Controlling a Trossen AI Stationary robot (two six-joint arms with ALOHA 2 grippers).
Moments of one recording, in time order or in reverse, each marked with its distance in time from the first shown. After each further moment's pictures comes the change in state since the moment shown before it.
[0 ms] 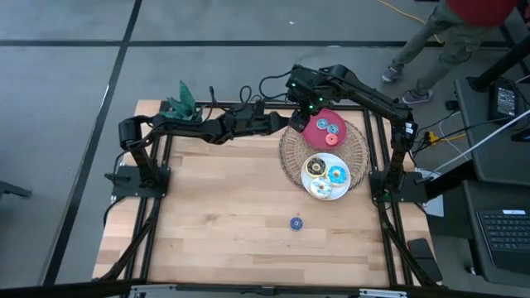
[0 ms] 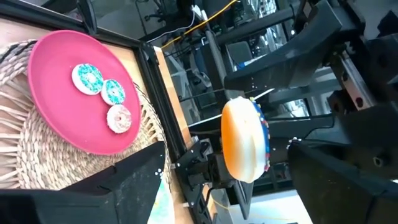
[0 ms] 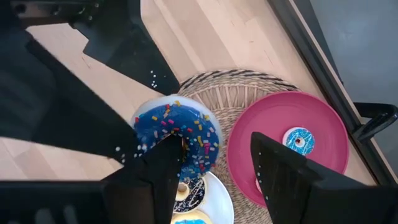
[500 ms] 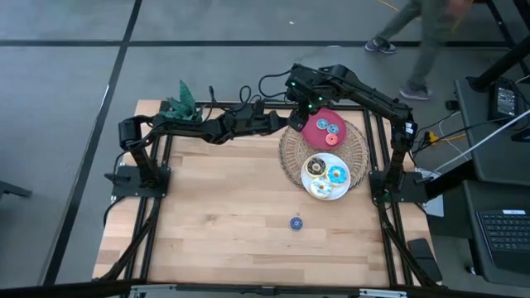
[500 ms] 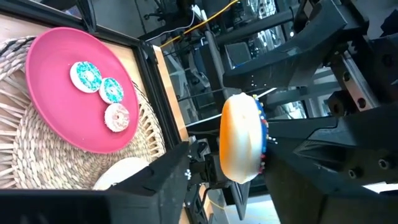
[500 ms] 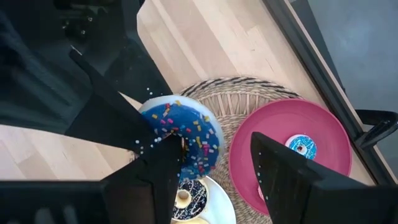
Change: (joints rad) left arm 0.003 -0.001 0.000 0.002 0.003 -0.021; right arm 0.000 0.000 0.000 0.028 -0.006 0.000
